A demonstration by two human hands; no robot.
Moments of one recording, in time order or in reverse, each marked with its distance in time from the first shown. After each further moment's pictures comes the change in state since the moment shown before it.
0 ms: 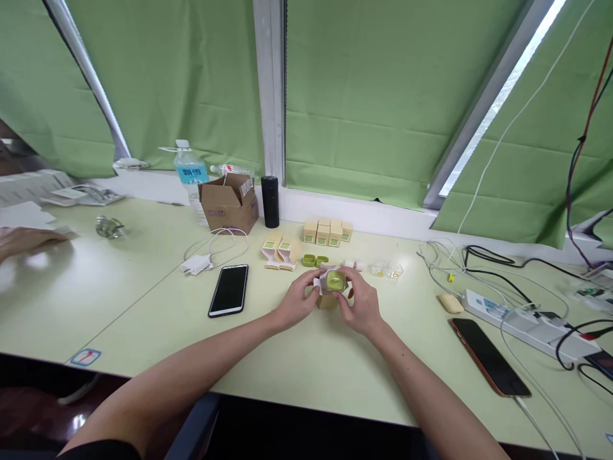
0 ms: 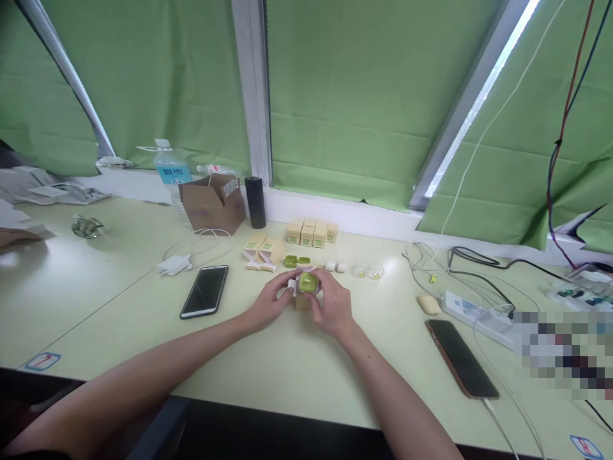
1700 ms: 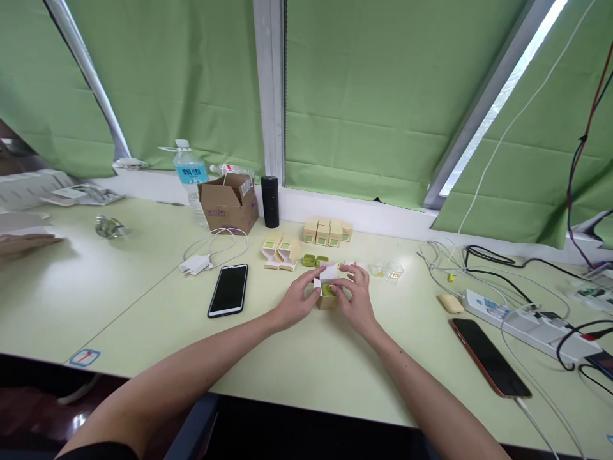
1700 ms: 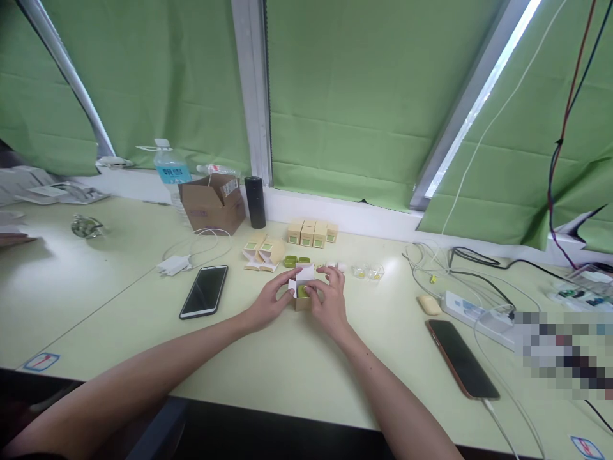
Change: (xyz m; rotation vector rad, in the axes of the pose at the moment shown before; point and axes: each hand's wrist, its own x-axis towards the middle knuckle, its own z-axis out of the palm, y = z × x) left_hand -0.002 0.000 -0.003 0.011 -0.033 0.027; right_hand -0.004 0.004 0.021 0.164 0.046 0.259
